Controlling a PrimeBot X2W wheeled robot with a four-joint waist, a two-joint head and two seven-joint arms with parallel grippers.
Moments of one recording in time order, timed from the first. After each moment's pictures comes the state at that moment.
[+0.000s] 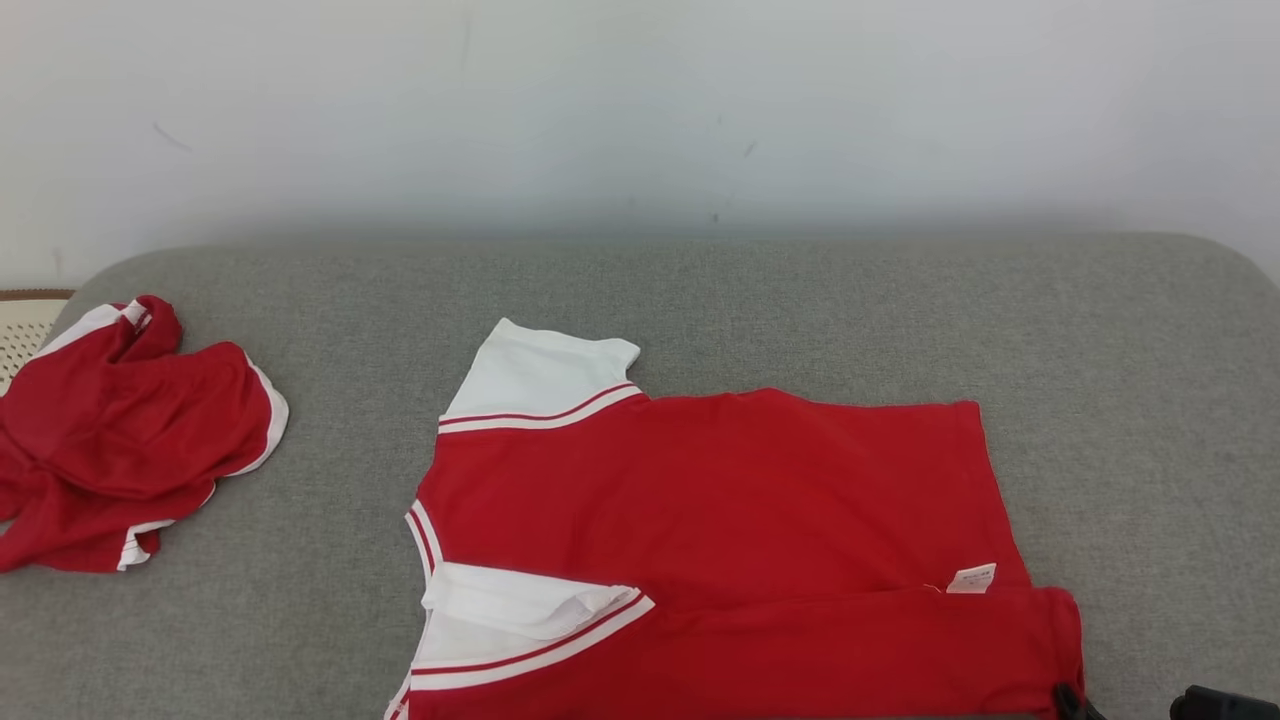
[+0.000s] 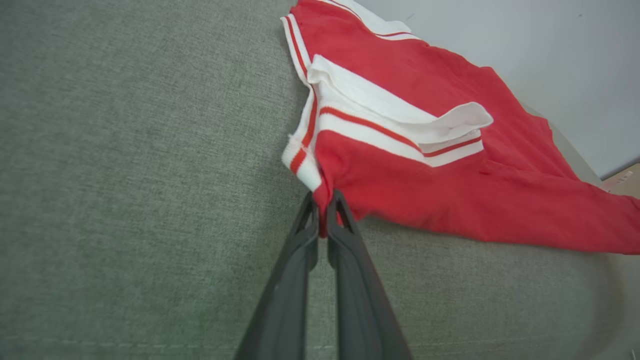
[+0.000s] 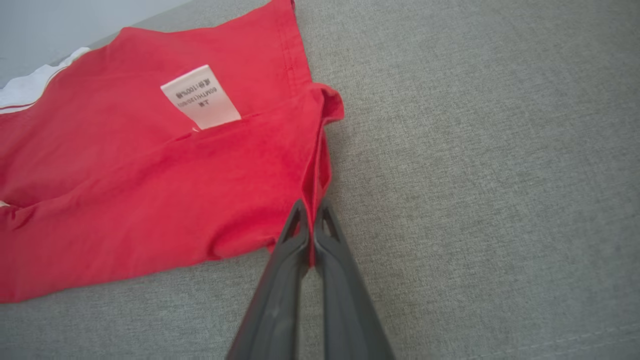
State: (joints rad) left arm 0.00 0.20 -0.36 0.25 -0.61 0.00 -0.21; right arm 0.15 -0.15 0.01 0.06 0.34 0.13 0.20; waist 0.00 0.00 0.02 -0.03
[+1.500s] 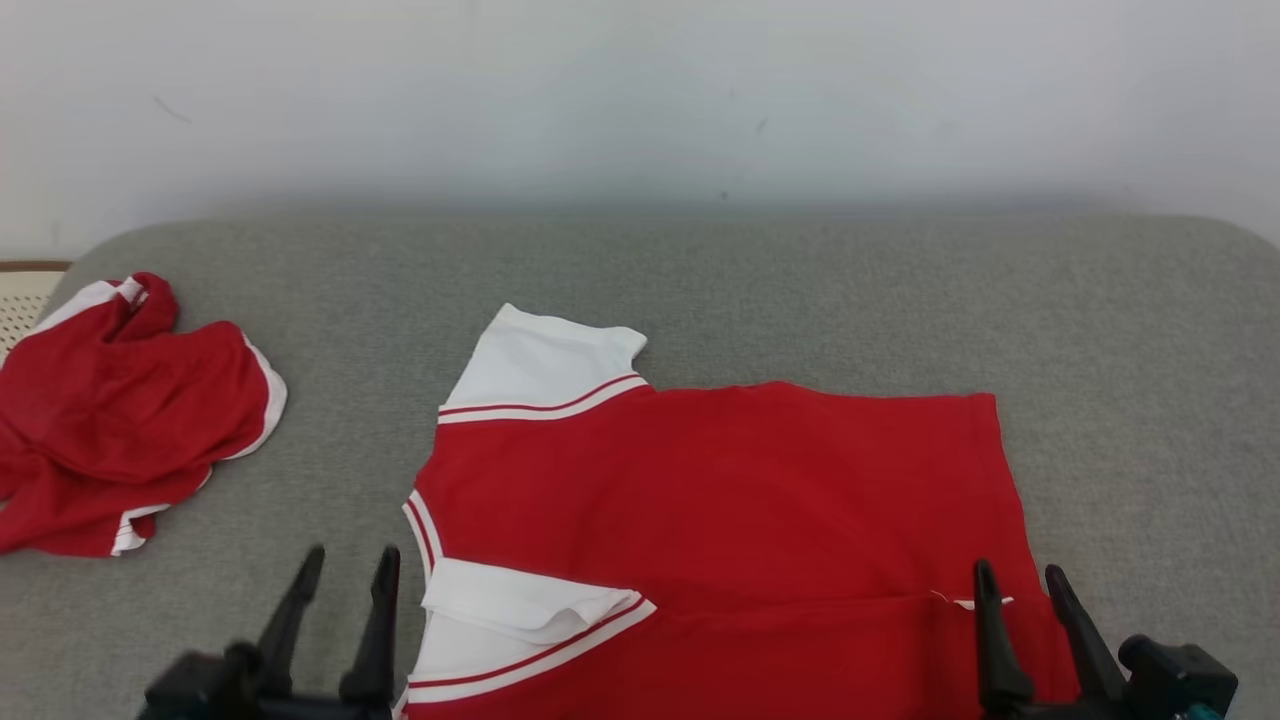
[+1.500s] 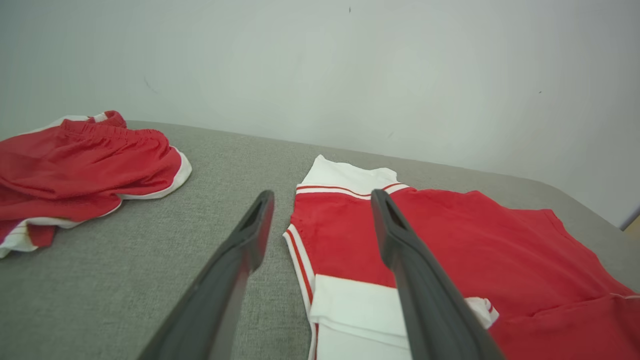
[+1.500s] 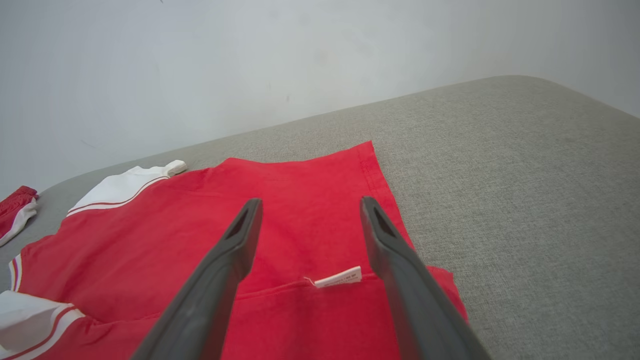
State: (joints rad) left arm -0.07 0.11 -0.11 0.07 -0.30 -0.04 -0.25; right arm 0.06 -0.05 0.08 0.05 0.22 0.13 -0.15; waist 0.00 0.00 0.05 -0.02
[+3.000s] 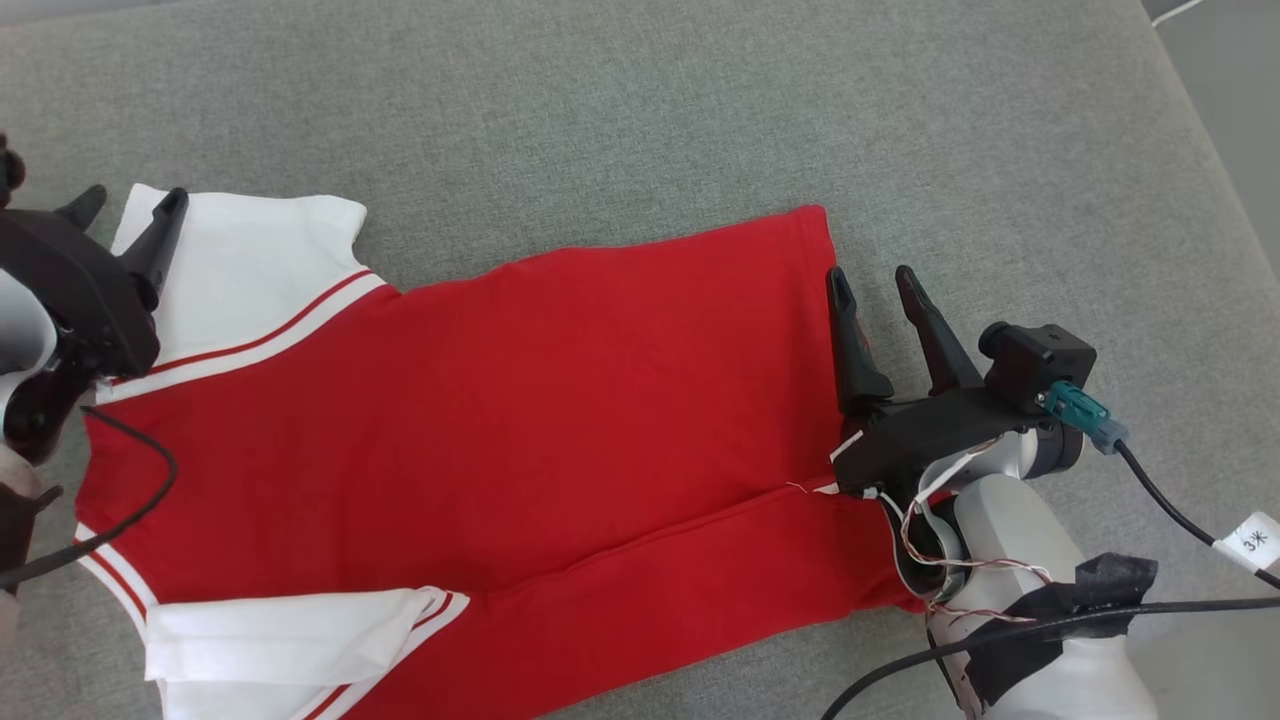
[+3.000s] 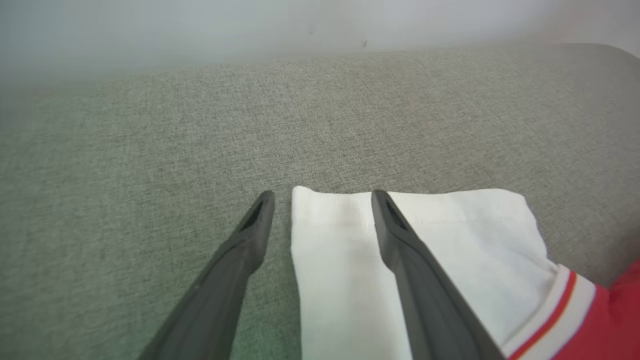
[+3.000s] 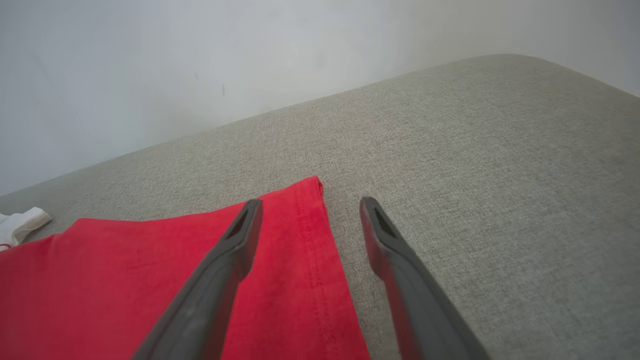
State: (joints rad) left arm -1.05 0.48 -0.42 0.69 -0.64 -0.13 0.26; right arm -0.62 -0.05 0.29 0.52 0.34 0.13 -0.24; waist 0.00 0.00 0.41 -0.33
